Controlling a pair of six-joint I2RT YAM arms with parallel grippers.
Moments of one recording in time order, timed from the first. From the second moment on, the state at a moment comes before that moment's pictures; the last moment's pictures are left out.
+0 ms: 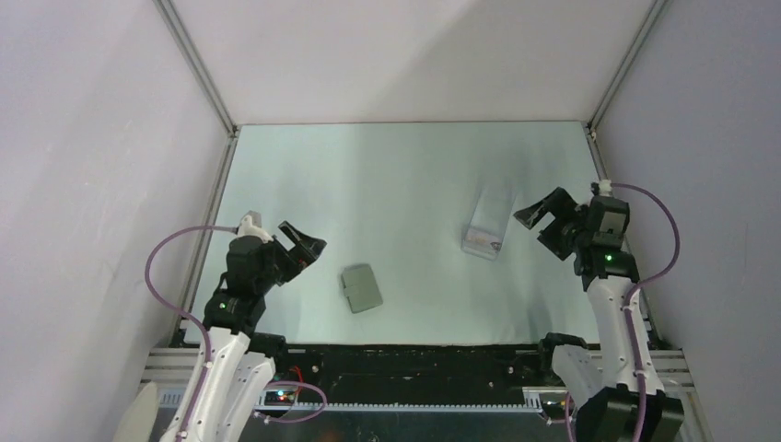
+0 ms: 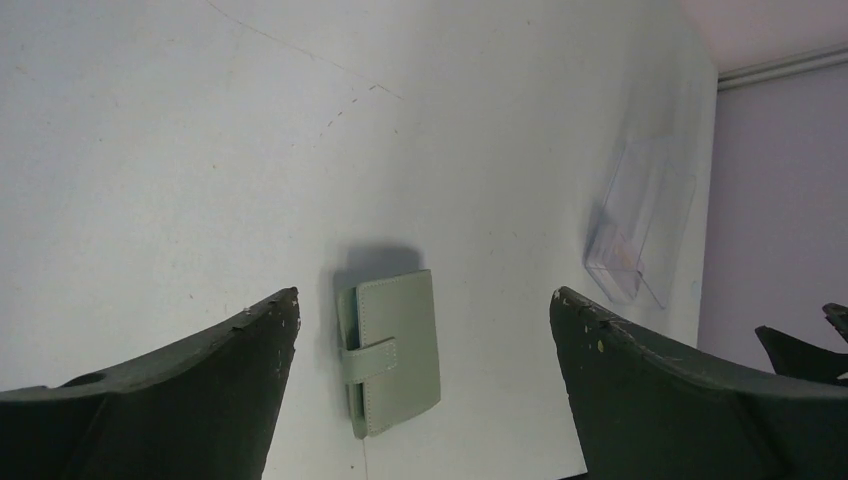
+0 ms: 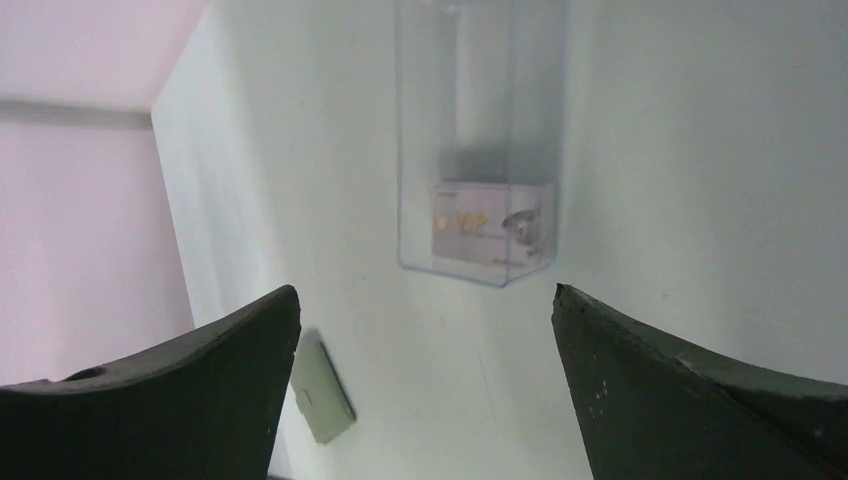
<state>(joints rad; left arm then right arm) -0.12 0.53 0.50 -0.50 0.13 -0.77 -0.21 0.90 0.73 -0.45 -0.40 0.68</state>
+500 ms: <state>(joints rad) -0.11 0.71 0.39 -0.50 0.20 -0.85 0.70 1.10 0.76 -0.43 -0.09 0.72</state>
